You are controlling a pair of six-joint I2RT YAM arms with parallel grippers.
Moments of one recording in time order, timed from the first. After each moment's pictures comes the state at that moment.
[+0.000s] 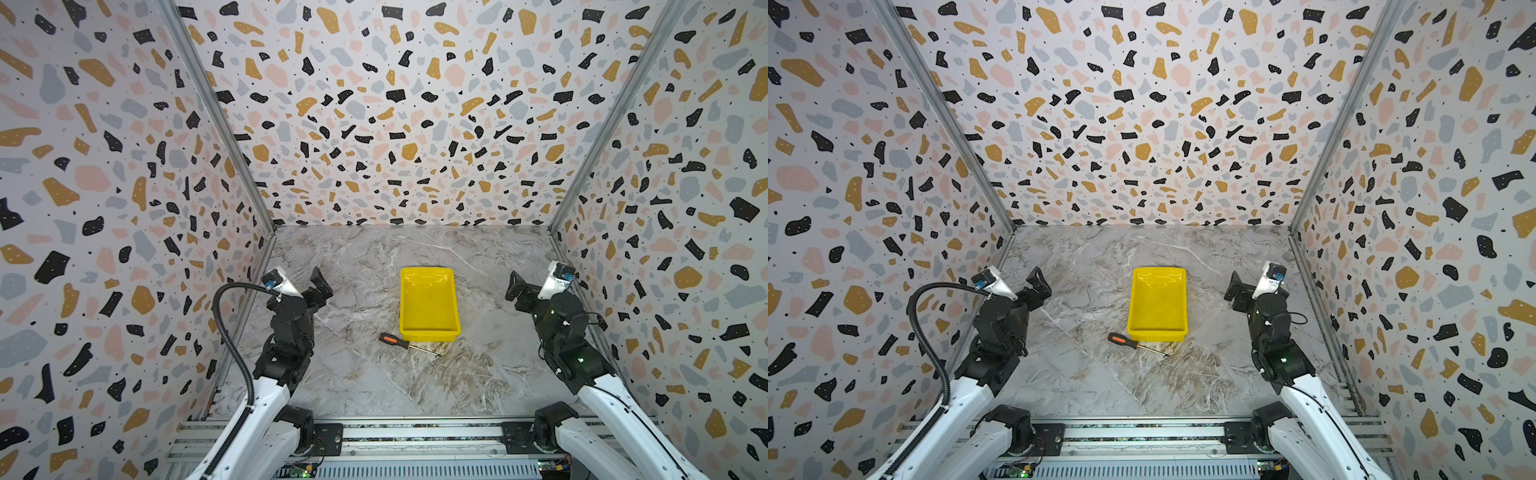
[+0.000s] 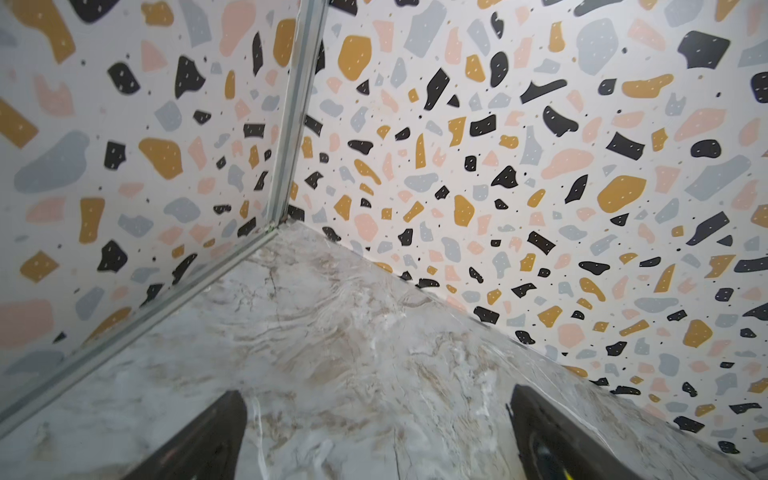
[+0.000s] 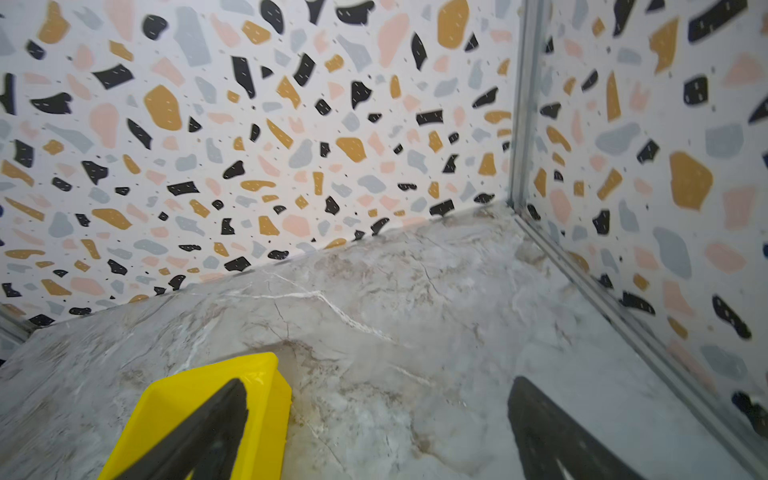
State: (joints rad) left arm -0.23 0.71 0.52 -0.02 -0.45 -0.53; right arm 0.28 0.70 0.56 -0.10 0.32 0.35
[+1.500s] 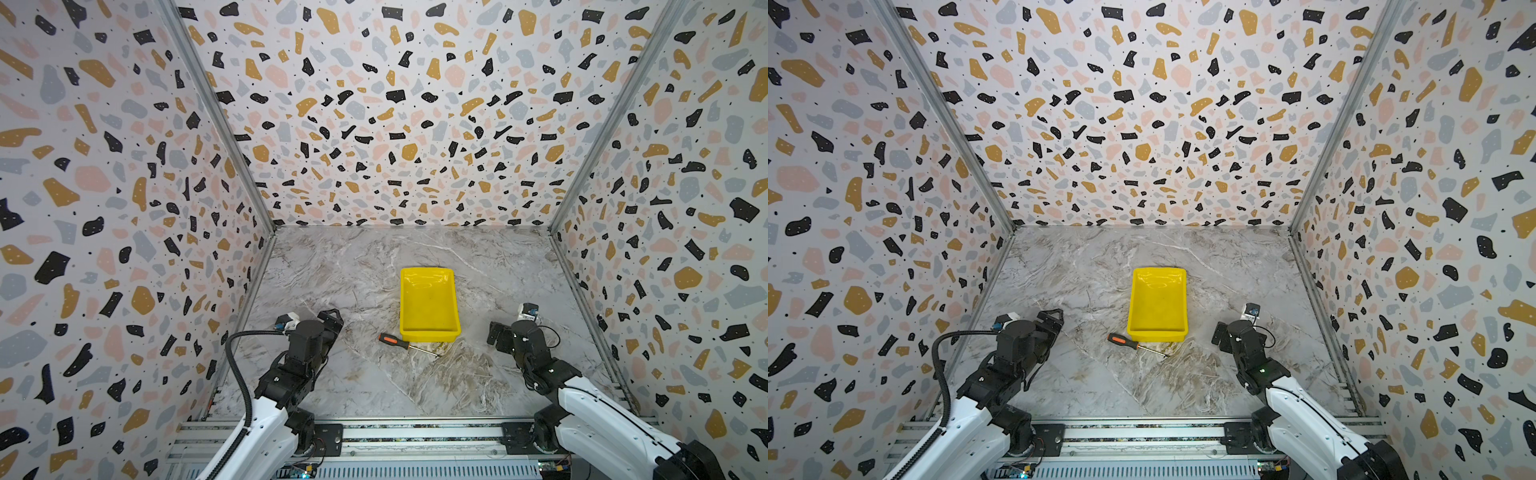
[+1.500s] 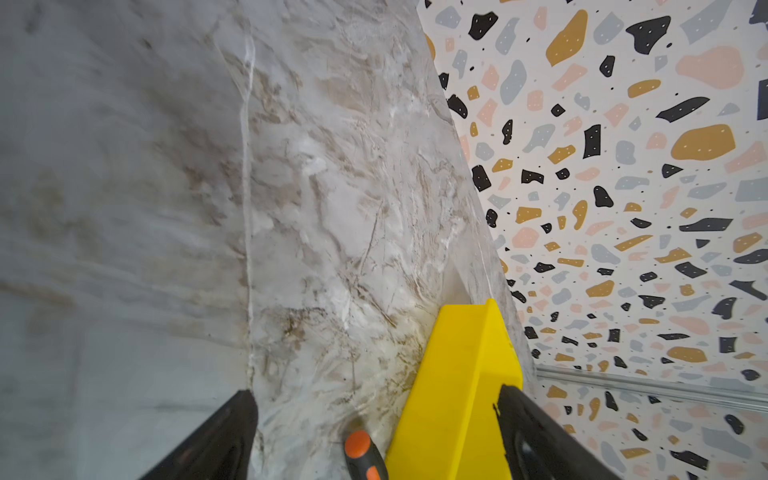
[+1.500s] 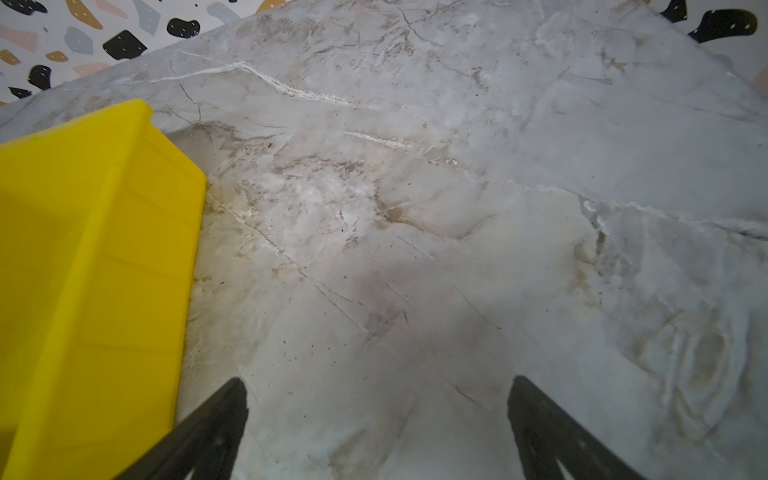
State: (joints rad) left arm -0.37 0.61 0.39 -0.36 -0.20 -1.30; right arm 0.45 0.81 0.27 -0.11 0.37 0.53
